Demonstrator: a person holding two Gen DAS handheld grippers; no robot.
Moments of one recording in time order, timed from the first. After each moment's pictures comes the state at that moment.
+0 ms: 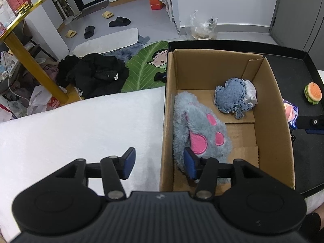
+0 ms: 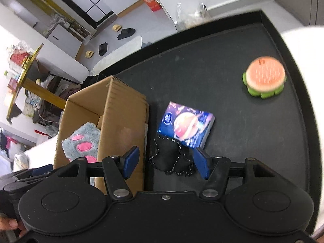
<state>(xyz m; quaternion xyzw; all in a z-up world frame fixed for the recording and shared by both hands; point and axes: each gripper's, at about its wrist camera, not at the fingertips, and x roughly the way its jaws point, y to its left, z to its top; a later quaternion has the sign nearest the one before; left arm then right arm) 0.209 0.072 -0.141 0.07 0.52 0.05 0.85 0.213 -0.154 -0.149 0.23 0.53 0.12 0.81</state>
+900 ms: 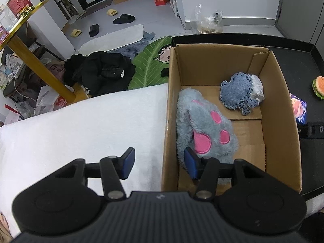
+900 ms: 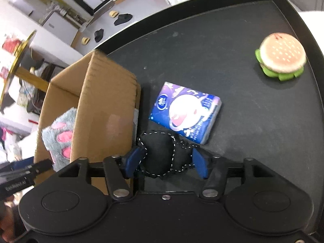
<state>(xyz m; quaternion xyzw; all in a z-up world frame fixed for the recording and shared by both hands) 0.214 0.065 -0.144 0.09 0.53 0.07 0.84 0.227 -0.127 -0.177 0.19 0.56 0.12 0.80</state>
